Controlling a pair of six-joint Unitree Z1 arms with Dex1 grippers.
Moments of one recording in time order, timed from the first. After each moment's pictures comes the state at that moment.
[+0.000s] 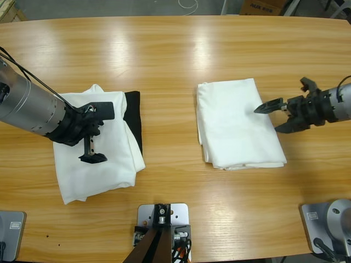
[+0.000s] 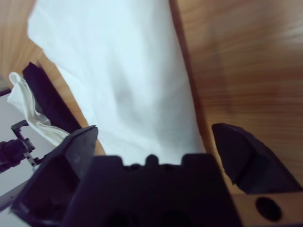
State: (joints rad) arm 0 -0.80 1.74 -1.01 0.60 -0.18 0.48; arm 1 0.05 1.61 -0.63 0.33 0.61 0.49
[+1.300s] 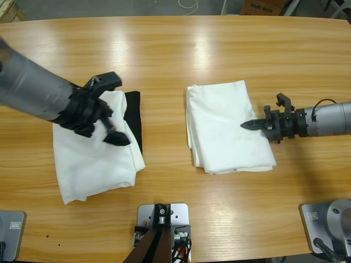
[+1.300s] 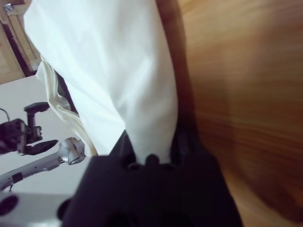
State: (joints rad) arm 0 -0.82 1.75 -1.12 0.57 -0.27 -0.05; arm 1 0.02 1.86 -0.33 -0.32 0.87 0.50
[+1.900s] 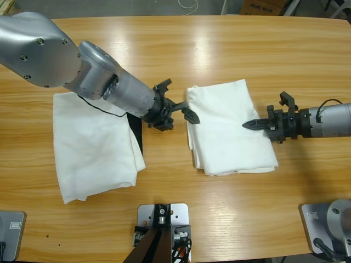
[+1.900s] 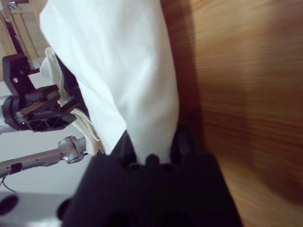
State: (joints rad) arm 0 -0.88 2.11 -1.21 0.11 -0.48 -0.83; arm 1 0.02 1.80 -0.31 -0.32 0.87 0.50
